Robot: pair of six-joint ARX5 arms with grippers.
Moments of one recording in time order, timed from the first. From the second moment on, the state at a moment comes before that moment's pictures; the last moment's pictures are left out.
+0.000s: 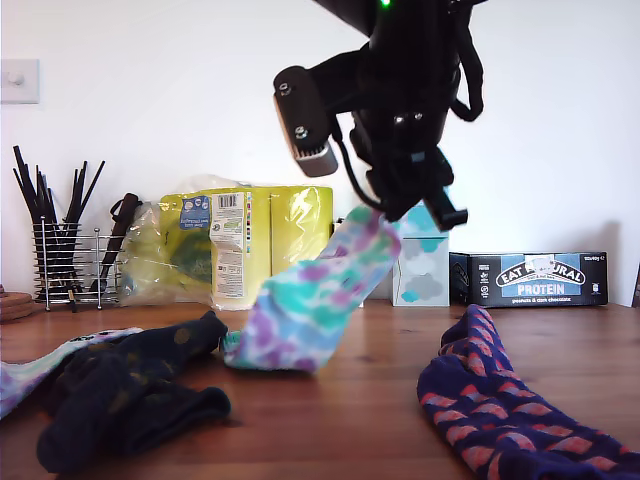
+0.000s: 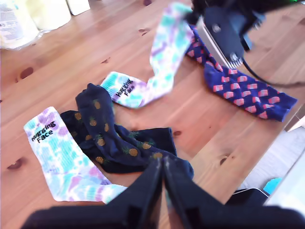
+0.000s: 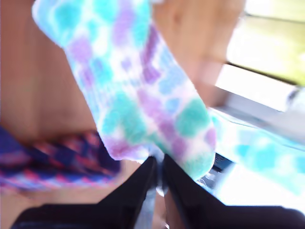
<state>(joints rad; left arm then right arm) -0.26 0.58 0.92 -1.03 0.40 0.29 0.80 1.63 1.12 -0.30 0.64 -1.30</state>
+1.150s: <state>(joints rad) -0.27 0.58 0.92 -1.02 0.41 0.29 1.09 1.63 1.13 -1.00 0.29 -0.93</state>
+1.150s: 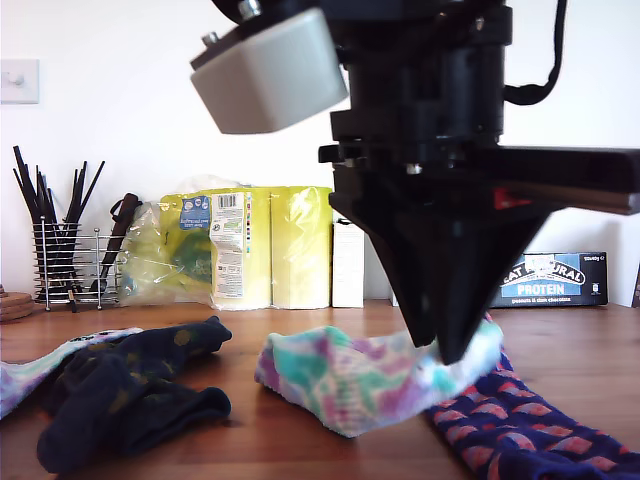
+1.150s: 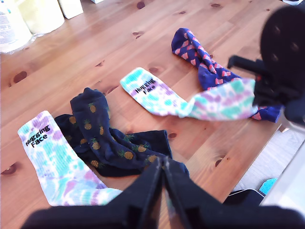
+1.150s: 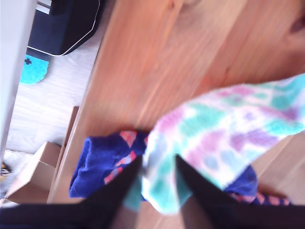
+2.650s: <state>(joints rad) -0.27 0.59 0.92 -1.00 0.43 0.30 0.70 1.76 1.26 -0.96 -0.08 -0.71</state>
